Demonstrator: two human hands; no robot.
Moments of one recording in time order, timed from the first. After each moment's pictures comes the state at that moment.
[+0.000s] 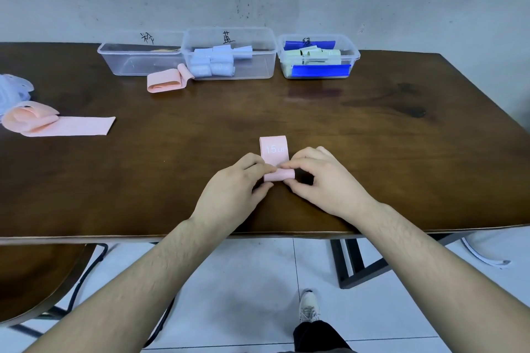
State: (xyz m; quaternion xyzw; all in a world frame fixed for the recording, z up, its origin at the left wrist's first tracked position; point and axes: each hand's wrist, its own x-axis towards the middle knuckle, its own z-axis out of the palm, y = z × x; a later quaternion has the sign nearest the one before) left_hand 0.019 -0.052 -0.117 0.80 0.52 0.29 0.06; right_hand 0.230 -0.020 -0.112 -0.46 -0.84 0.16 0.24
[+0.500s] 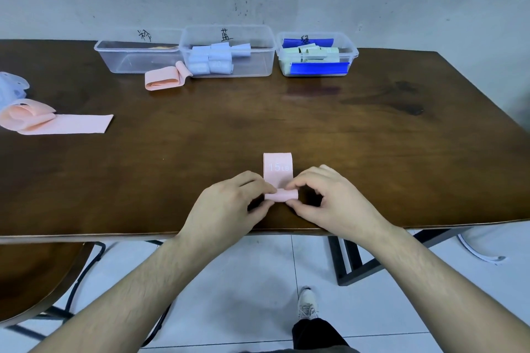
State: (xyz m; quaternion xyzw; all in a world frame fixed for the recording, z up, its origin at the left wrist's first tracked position) left_hand 0.010 -0.080 -0.118 0.82 0.48 0.31 0.06; right_hand 0.238 -0.058 -0.113 -0.44 -0.84 0.19 0.26
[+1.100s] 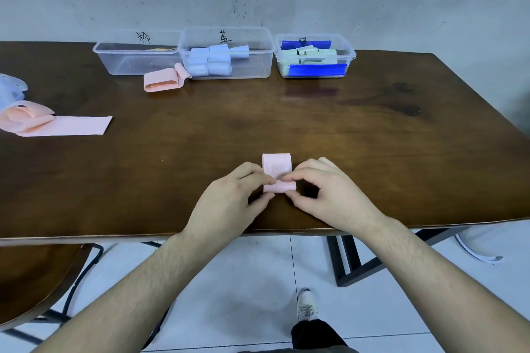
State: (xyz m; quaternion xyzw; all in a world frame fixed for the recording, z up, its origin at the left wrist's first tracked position) left_hand 0.015 -0.073 -0.117 0.80 0.51 0.31 0.10; right_hand 0.236 -0.048 -0.114 -0.46 -0.83 0.17 0.26
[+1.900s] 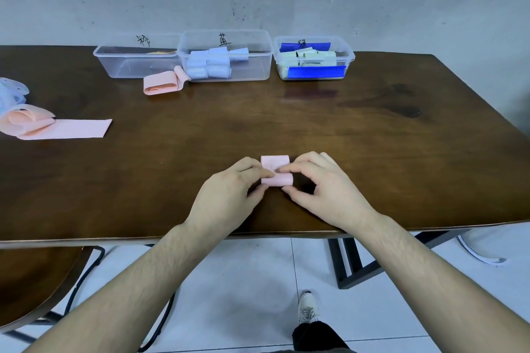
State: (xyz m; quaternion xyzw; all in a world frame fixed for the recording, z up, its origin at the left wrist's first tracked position) left_hand 0.016 -0.057 -0.118 0.79 0.53 0.30 0.08; right_hand 0.235 -0.037 -0.115 -0.47 -0.83 0.14 0.27
